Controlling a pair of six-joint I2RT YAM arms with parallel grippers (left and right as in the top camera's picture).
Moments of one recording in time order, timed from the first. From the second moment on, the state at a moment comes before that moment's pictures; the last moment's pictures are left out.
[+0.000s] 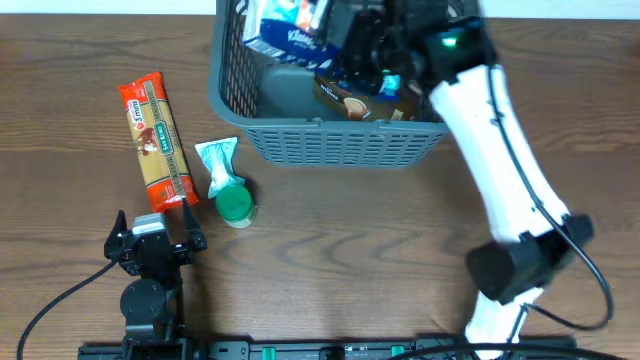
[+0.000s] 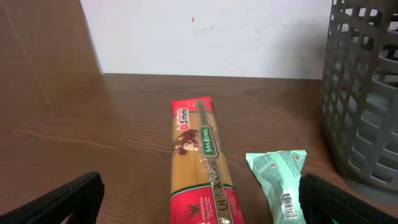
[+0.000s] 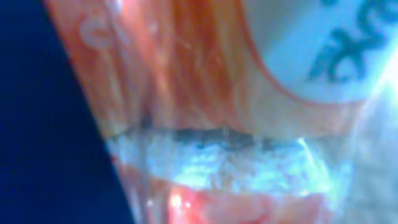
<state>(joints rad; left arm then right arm) 0.00 0.01 0.05 -0.15 -0.22 0.04 0.41 1.98 2.16 -1.05 -0.31 -0.72</state>
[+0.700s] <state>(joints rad) 0.00 0.01 0.05 -0.15 -0.22 0.04 0.41 2.06 2.16 -1.07 -0.30 -0.65</state>
